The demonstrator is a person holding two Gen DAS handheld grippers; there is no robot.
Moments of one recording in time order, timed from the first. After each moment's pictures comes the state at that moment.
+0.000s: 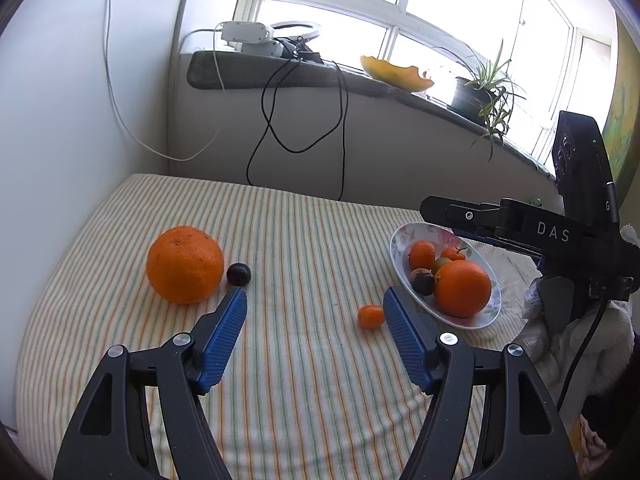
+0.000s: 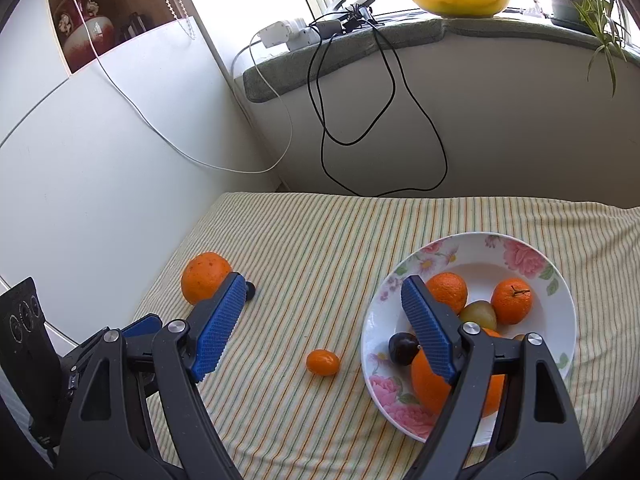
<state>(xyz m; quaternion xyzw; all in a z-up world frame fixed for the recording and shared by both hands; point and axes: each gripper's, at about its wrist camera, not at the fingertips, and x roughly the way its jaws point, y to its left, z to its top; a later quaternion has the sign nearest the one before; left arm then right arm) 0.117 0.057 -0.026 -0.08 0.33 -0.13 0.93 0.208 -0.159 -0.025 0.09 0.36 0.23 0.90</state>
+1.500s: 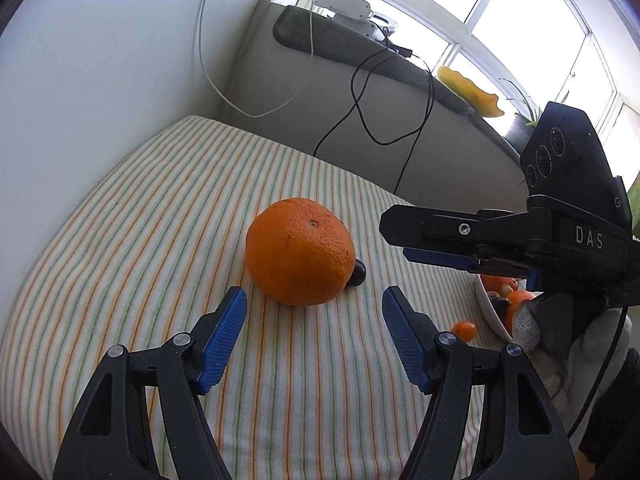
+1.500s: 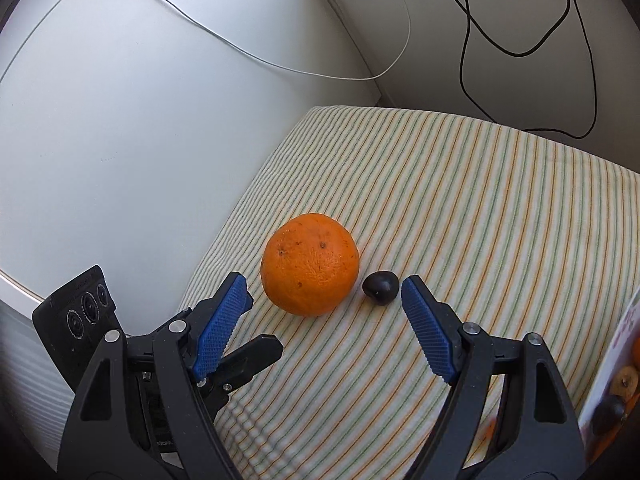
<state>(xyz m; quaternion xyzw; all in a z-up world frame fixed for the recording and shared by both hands) 0.159 0.153 -0.080 -0.19 0.37 -0.11 0.91 0.266 -0.007 -0.072 0.08 0.49 0.37 0.79</state>
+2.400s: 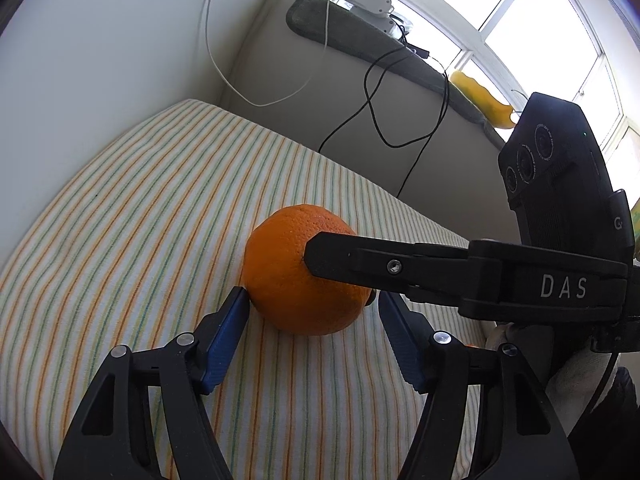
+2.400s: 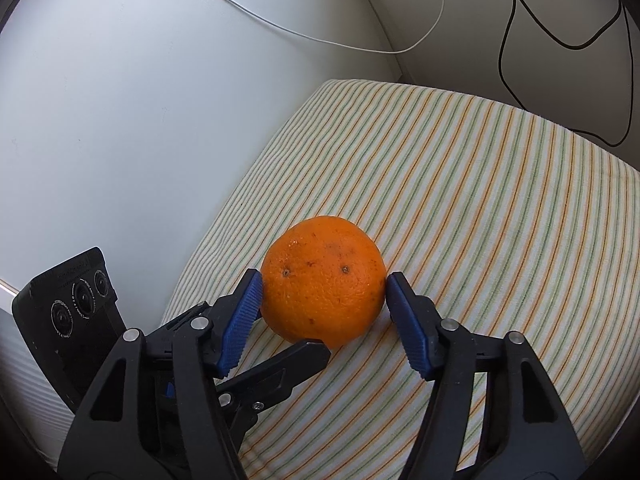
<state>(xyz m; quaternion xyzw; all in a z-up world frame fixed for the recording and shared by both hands) 0.176 0.162 -0.092 -0.22 0.37 -0.11 0.90 0.289 0.046 -0.101 0.05 0.51 0.39 0.77</state>
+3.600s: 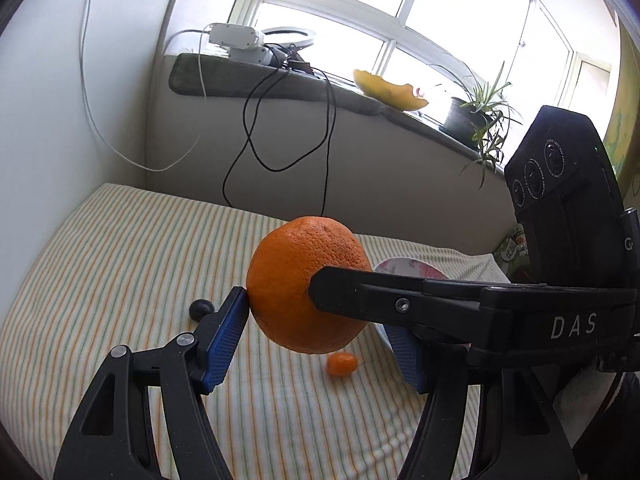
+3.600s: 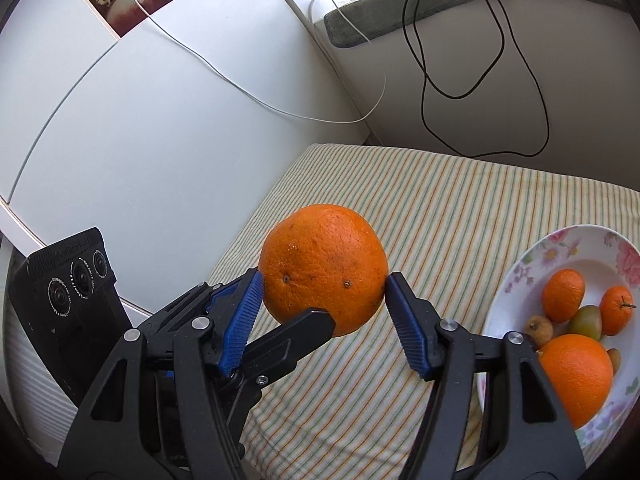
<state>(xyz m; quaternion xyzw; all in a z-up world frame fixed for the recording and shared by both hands) 0.154 0.040 -0.016 -0.12 0.32 -0.16 0.93 0.227 -0.107 -0.035 0.10 0.43 0.37 0.82</state>
